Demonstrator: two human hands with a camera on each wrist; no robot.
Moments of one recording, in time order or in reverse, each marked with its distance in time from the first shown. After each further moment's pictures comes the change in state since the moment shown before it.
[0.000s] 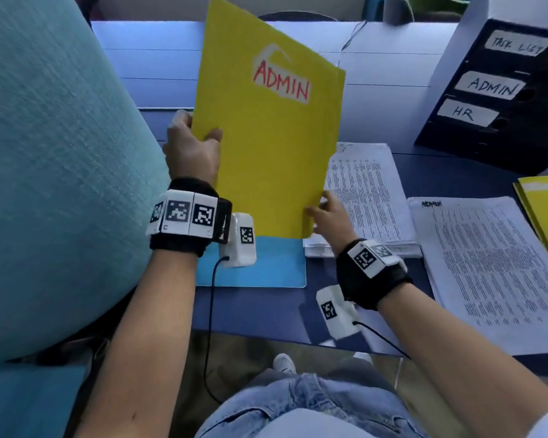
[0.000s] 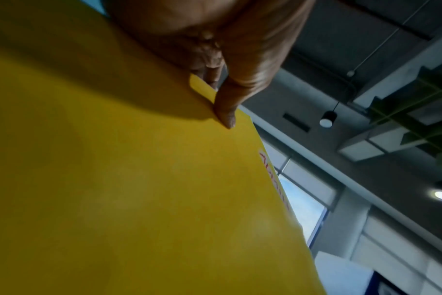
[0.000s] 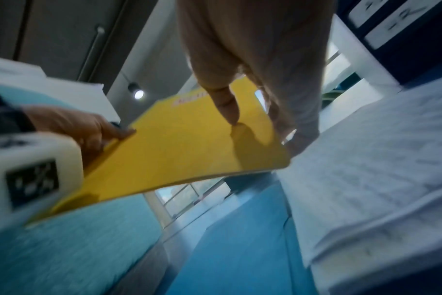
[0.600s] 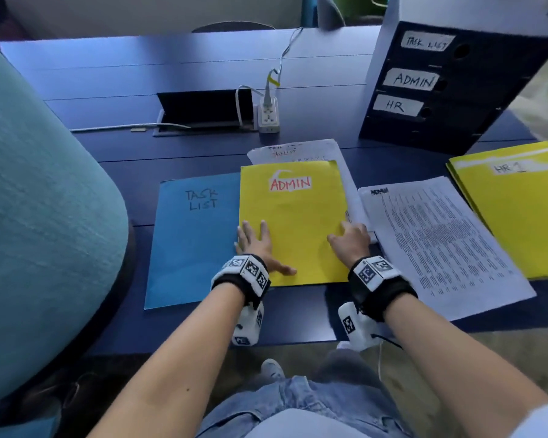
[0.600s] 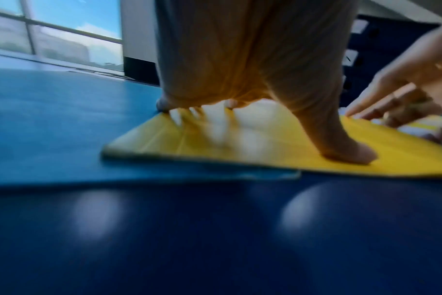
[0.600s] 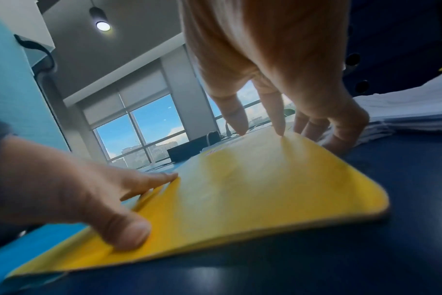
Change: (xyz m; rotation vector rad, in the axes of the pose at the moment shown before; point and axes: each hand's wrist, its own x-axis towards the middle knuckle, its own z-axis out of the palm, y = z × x) left_hand -0.109 -0.080 0.133 0.679 -1.125 0.068; right_hand -0.022 0.058 -0.085 -0.529 0.260 0.266
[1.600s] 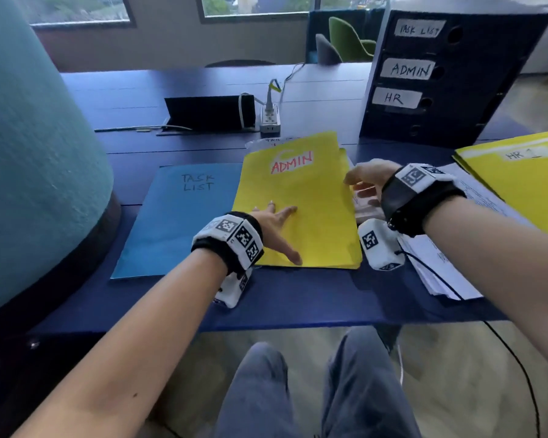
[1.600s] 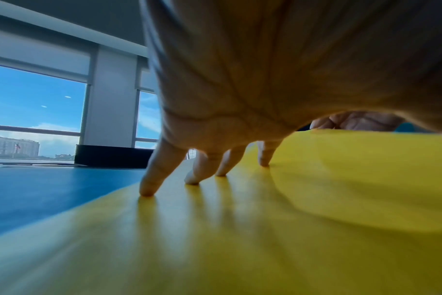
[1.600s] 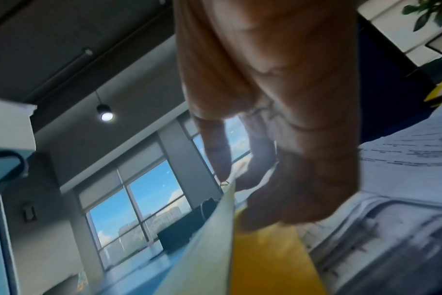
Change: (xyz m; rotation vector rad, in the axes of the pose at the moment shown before) left_hand -0.004 0.010 0.010 0.411 0.039 0.241; right_hand 0.022 -0.016 -0.051 0.297 -0.143 -0.074
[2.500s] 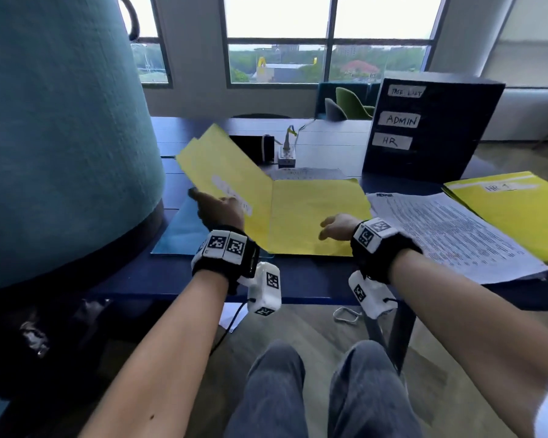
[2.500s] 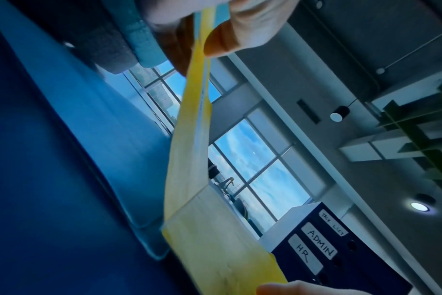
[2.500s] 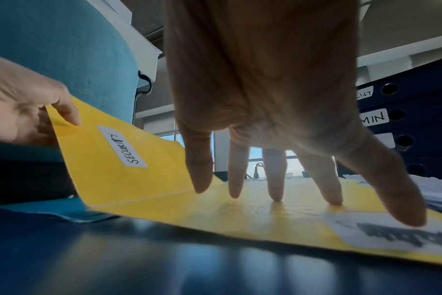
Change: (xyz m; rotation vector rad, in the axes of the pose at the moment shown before) left_hand -0.086 -0.033 0.020 -1.355 1.356 -0.380; right_hand -0.071 0.033 0.072 -0.684 -0.042 -0.234
